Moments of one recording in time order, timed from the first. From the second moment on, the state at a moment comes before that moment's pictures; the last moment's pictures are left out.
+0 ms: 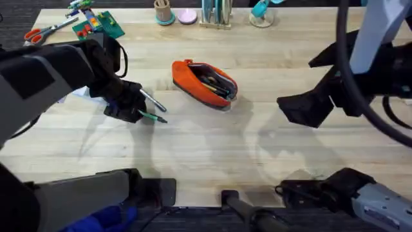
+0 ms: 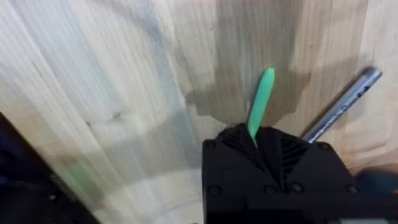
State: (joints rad) left arm 0.14 1.44 0.82 -0.88 0.00 -1.24; right arm 0.48 0.97 1.23 -1.19 -0.06 -0.31
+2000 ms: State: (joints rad) left arm -0.29 1.33 1.55 -1.32 0.08 0.42; right arm 0.48 0.97 1.23 -1.19 -0.06 -0.31
